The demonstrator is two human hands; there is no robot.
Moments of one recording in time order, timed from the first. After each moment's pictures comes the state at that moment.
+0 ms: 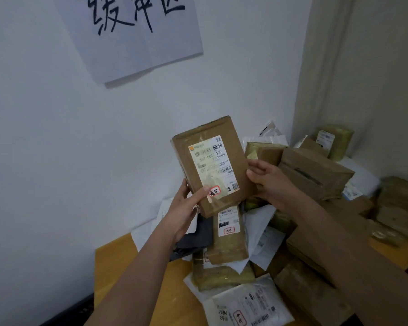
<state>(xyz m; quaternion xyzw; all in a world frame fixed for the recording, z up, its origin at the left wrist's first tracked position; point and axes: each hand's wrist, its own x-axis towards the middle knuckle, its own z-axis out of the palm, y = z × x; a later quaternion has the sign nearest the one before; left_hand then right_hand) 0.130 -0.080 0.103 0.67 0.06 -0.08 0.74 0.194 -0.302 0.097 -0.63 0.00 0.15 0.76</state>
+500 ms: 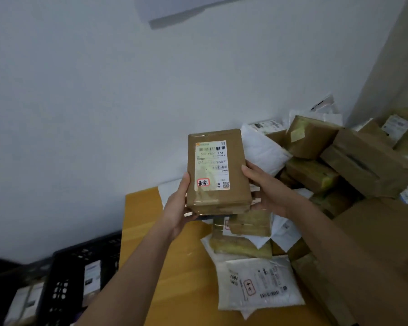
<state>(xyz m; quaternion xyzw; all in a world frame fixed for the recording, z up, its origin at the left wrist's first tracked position) 0.066 -0.029 0.062 0.64 0.29 -0.05 0.71 0.179 -0.233 0.045 -0.62 -0.03 0.40 0.67</state>
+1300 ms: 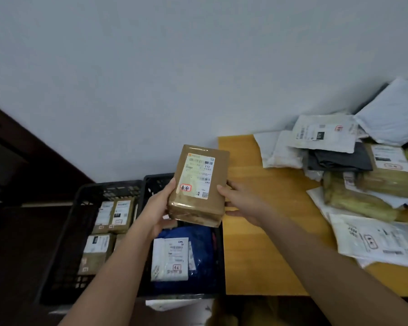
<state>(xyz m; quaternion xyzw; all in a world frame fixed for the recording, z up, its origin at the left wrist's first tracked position) -0.233 0.293 -0.003 0.57 0.46 -0.04 0.67 -0.104 0.119 -0.017 -0.69 -0.04 0.49 0.53</state>
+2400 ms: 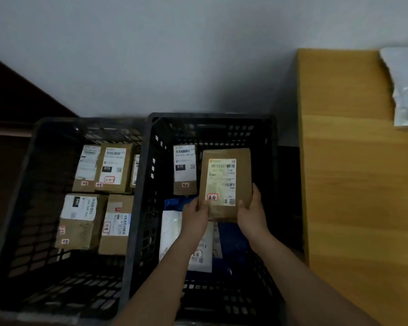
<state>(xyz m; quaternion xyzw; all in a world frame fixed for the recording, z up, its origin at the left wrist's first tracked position) -0.239 0.365 -0.334 0.56 0.53 -0.06 0.63 -0.160 0.259 -0.332 -0.80 0.09 0.38 0.46</state>
